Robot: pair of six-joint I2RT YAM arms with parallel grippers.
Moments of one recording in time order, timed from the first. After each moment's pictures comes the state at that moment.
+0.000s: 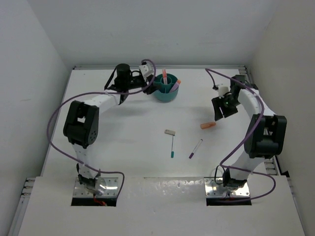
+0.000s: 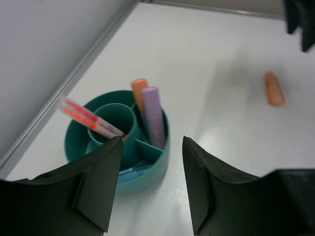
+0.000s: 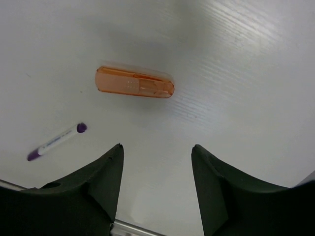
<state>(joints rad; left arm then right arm) -0.31 1.95 1.35 0.49 0.81 0.19 -0.11 1.70 1.25 -0.88 -0.24 -0.40</state>
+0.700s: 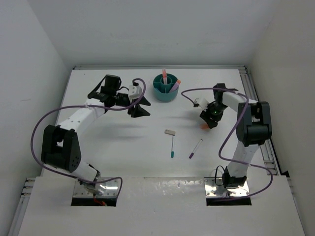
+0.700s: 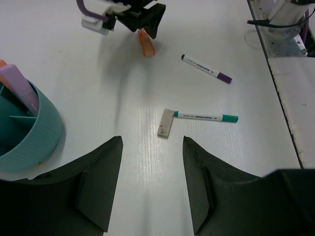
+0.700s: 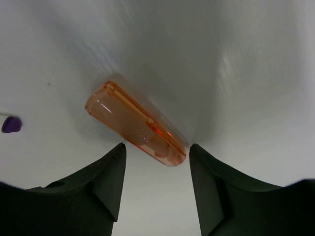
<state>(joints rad) -0.27 1.53 1.15 -0.34 1.19 0.74 0.02 1.90 1.20 -0.78 -0.23 -1.01</state>
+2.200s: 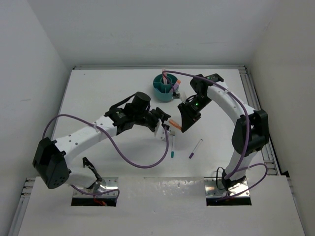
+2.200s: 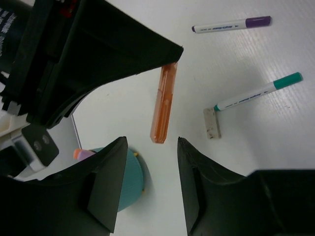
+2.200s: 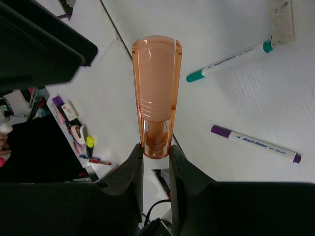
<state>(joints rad) -0.76 1.35 1.10 -0.35 0.57 1.27 0.35 1.79 1.51 -1.36 -0.75 -0.47</state>
